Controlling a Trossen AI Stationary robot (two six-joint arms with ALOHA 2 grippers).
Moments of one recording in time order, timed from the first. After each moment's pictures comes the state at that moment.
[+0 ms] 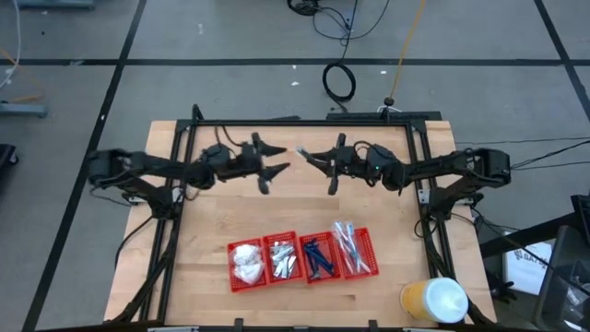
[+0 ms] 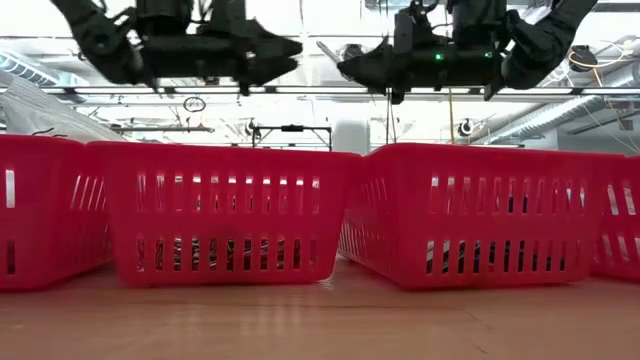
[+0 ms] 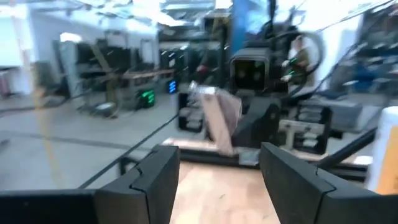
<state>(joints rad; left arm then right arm) 0.25 1.37 0.55 0.97 0.08 0.01 -0.24 1.47 0.61 0.98 -0.05 0.01</state>
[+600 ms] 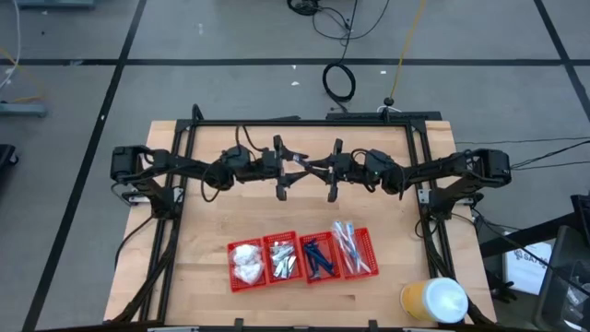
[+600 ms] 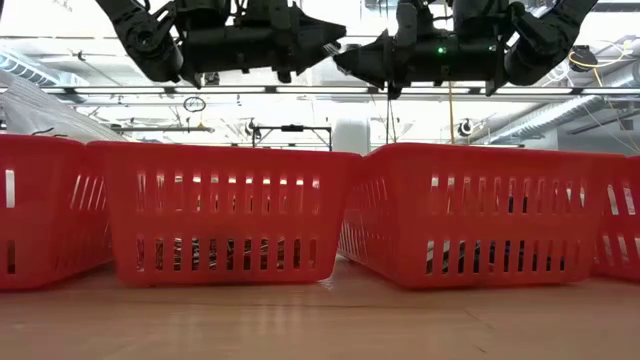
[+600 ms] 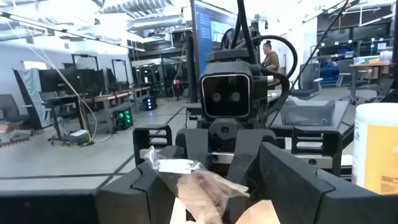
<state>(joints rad) 0.17 1.61 0.77 1.05 0.14 0.10 -0.17 1.47 0.62 0.96 -0.06 -0.02</state>
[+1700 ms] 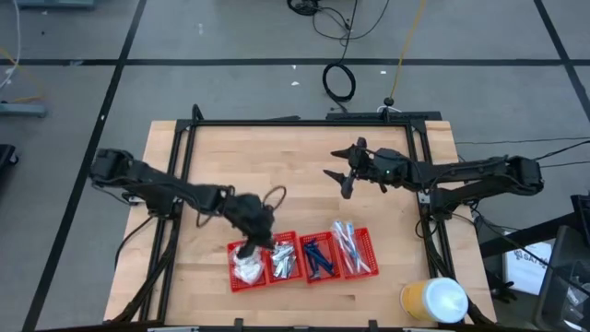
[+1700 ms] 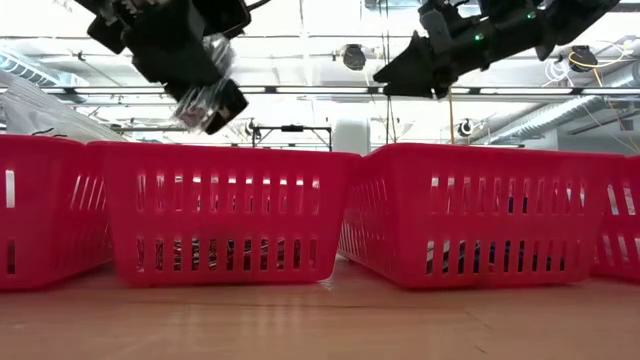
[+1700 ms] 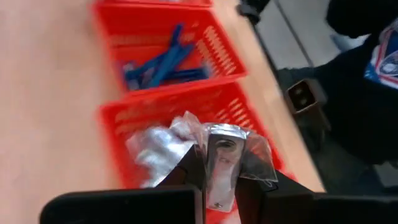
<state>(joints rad) -0.15 1.41 0.77 -0.01 0.38 -0.22 -0.15 1.14 0.62 0.30 0.19 0.01</state>
